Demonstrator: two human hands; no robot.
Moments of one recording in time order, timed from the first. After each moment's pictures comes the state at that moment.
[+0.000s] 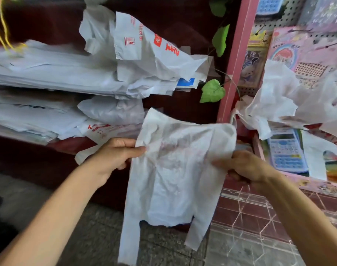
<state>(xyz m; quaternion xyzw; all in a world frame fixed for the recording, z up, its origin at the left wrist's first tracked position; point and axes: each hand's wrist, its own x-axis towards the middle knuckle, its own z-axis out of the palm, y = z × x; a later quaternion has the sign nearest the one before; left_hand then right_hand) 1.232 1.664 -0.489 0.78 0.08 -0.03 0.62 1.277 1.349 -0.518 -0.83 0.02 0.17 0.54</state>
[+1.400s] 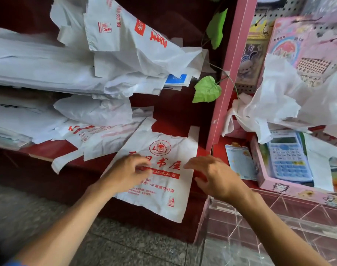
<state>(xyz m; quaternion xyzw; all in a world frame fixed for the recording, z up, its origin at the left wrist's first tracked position) 1.307 1.653 -0.574 0.96 -0.10 0.03 0.26 1.332 1.369 -0.585 -0.92 -0.34 -0.08 0.15</state>
